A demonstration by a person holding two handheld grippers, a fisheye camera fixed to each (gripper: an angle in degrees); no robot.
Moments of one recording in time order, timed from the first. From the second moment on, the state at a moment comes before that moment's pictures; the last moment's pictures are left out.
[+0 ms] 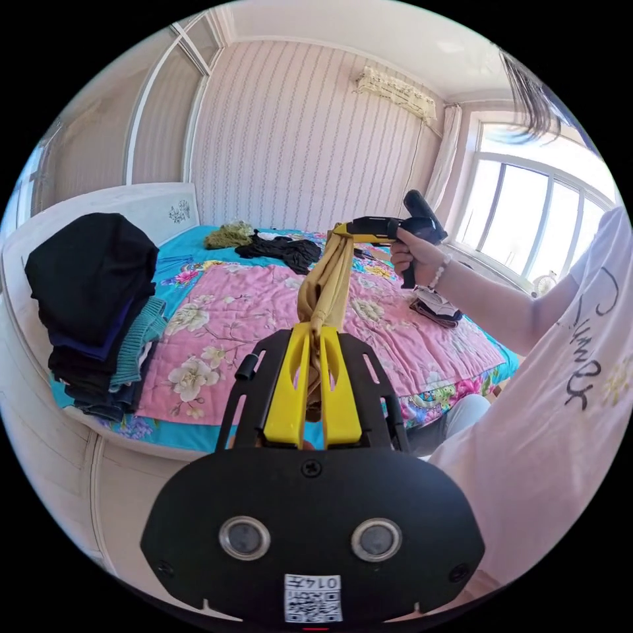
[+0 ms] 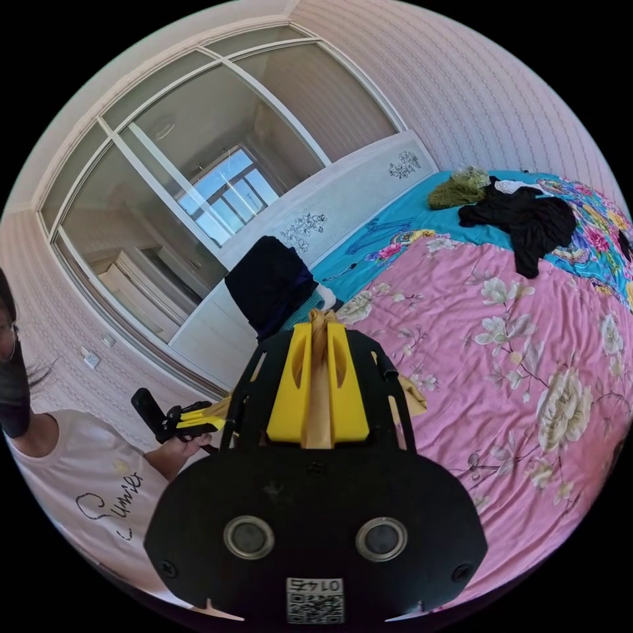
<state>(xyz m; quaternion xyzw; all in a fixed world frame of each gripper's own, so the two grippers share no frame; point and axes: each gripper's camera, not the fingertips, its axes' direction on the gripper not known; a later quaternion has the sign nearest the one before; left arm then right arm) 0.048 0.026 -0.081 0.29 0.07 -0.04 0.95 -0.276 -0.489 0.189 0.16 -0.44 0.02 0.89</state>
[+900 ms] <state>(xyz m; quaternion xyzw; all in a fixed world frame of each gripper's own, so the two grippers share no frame) -0.045 -0.054 0.033 0.36 0.12 -0.08 0.92 -0.379 -0.699 0.115 0.17 -0.35 -0.07 0.92</state>
